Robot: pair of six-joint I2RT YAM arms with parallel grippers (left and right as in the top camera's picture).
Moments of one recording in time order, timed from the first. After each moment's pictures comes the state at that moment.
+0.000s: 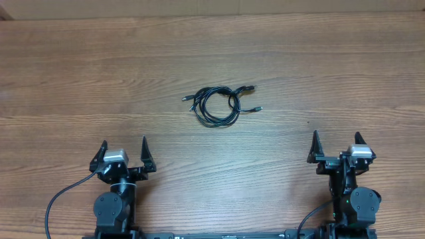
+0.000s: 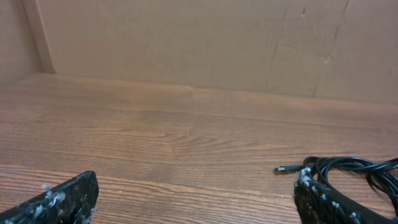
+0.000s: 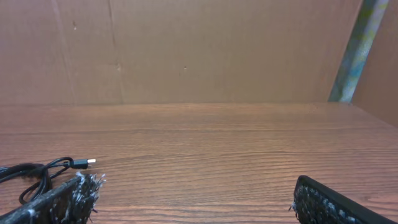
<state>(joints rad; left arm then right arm) -0.03 0.02 0.01 -0.07 -0.11 -0.08 -0.07 0.01 0.02 -0.03 -0.02 -0.01</state>
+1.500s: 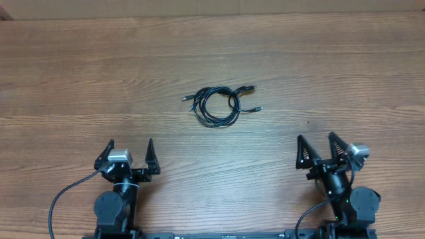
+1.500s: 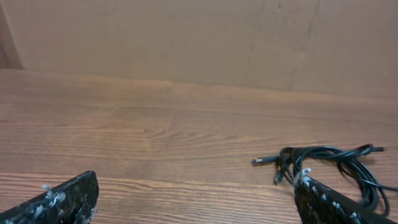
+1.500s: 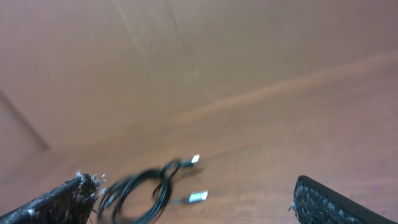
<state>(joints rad) -0.03 0.02 0.01 -0.09 -0.02 -0.10 -0.07 0.01 0.02 -0.05 -0.31 0.39</state>
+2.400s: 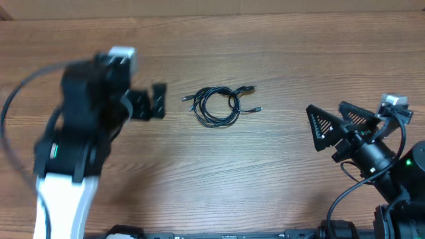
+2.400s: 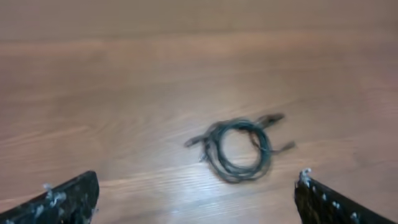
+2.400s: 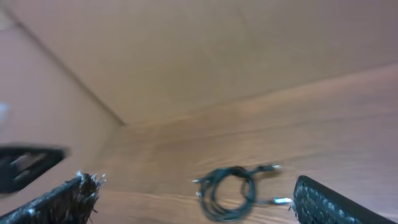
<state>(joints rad) -0.17 1.20 1.46 -0.94 0.12 -0.10 -0.07 0.63 0.99 -0.57 -0.56 0.44</state>
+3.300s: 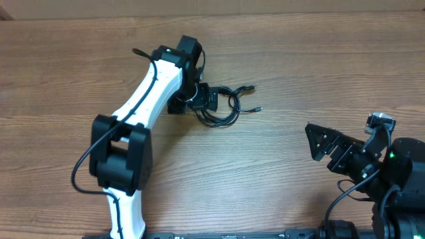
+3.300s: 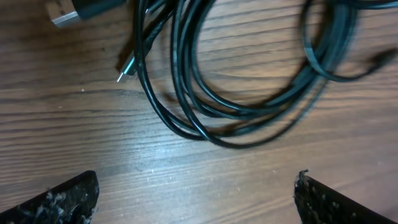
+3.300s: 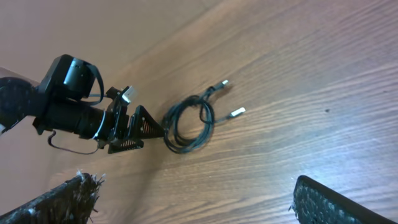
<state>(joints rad) -0.34 2.09 1.71 -1.16 0.24 -0.35 -0.07 0.65 0.99 -0.96 -0.40 0.47</state>
